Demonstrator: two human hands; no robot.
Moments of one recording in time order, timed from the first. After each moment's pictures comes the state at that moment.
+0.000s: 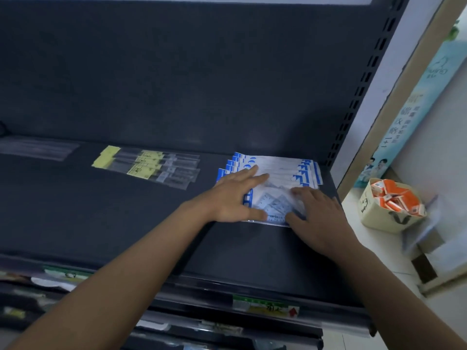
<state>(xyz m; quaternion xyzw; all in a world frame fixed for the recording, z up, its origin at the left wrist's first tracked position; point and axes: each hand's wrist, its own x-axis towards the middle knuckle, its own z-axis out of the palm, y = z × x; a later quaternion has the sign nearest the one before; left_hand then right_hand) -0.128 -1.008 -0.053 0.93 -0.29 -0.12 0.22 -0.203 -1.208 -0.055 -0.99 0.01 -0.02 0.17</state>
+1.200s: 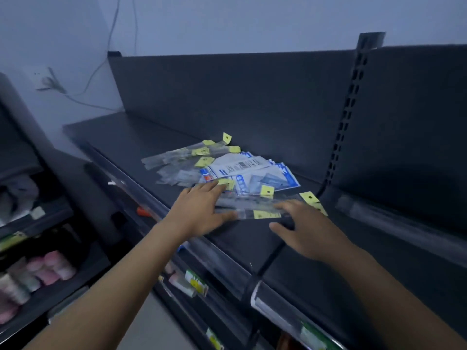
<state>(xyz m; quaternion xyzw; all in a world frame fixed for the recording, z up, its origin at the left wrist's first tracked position) -0.128 -0.236 -0.021 0.99 0.10 0.05 0.04 -0.056 -0.458 -0.026 -0.91 -0.35 0.05 0.21</state>
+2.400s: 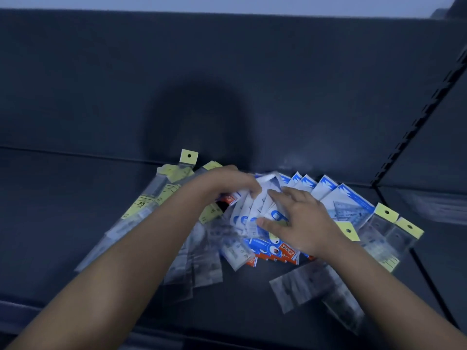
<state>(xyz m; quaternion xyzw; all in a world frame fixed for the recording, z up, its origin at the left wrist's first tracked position) 0.119 -0.064 -0.004 0.91 0.01 -0.25 0.34 0.034 -0.233 -0.041 -0.99 -0.07 0.04 0.14</state>
